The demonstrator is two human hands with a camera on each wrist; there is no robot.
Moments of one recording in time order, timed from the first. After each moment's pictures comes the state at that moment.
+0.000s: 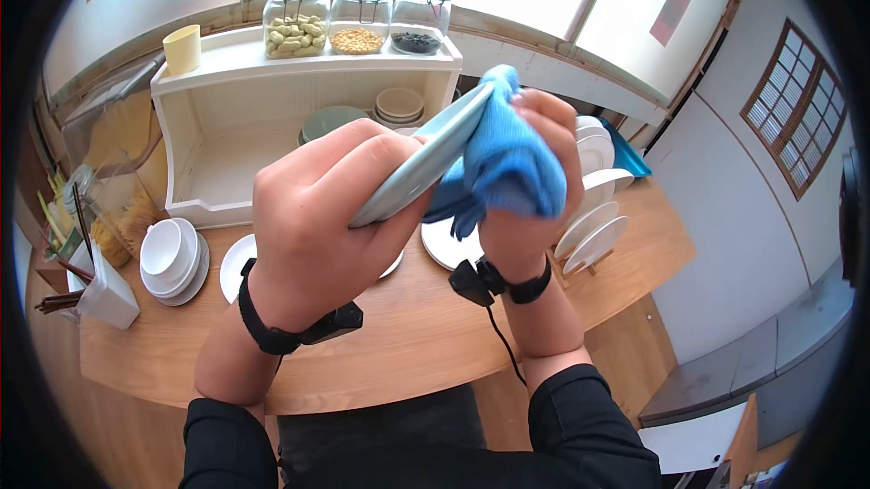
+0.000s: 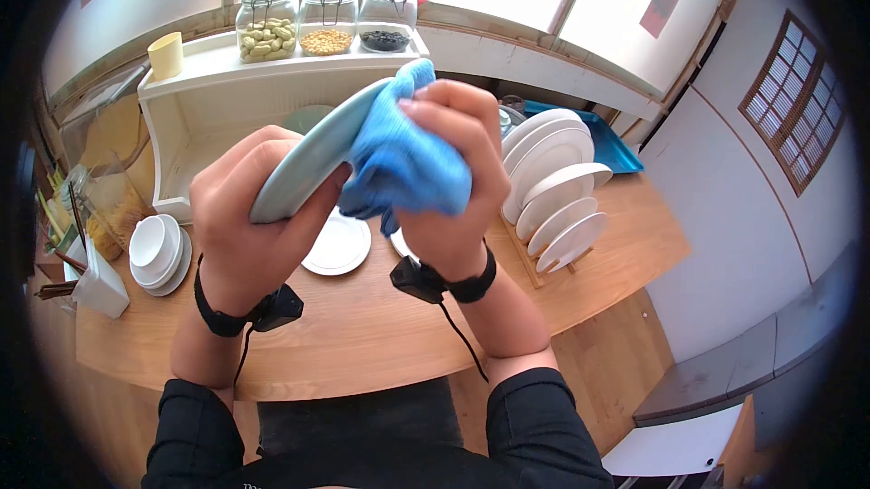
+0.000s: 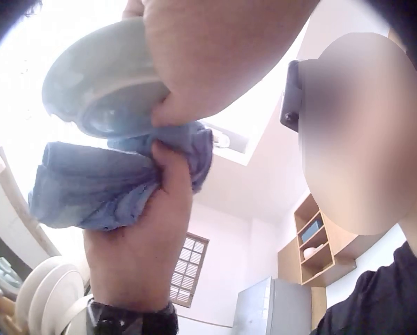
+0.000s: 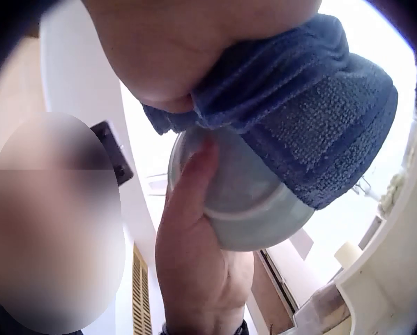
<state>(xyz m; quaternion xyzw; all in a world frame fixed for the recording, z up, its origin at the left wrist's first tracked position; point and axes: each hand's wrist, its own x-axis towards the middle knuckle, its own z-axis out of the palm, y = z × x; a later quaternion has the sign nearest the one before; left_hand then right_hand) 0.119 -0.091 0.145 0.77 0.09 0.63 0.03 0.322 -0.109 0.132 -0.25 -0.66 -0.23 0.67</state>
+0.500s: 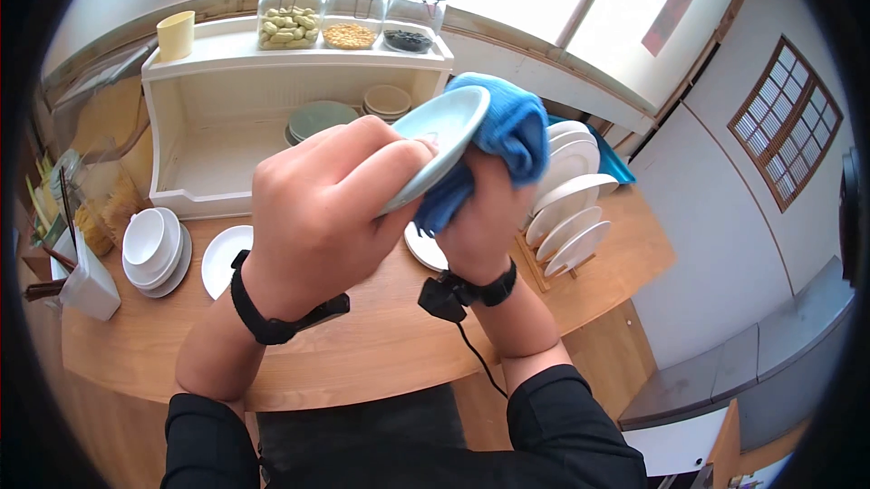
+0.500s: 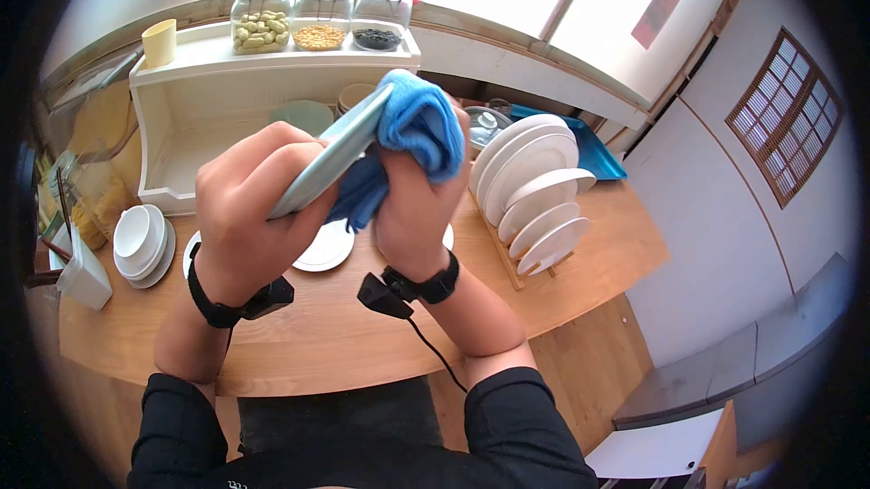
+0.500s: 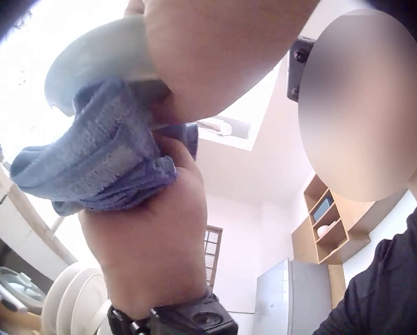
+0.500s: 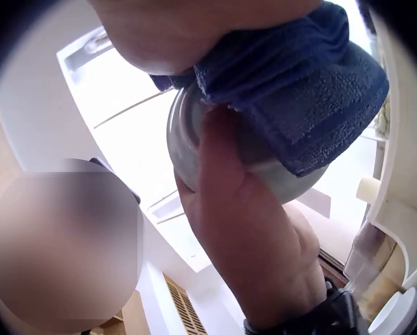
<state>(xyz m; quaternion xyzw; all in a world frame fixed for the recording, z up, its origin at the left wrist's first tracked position) 0.122 -0.087 0.139 0.78 0.11 0.61 -0.06 0.302 -0.101 0.105 -0.29 -0.56 0.09 0.77</state>
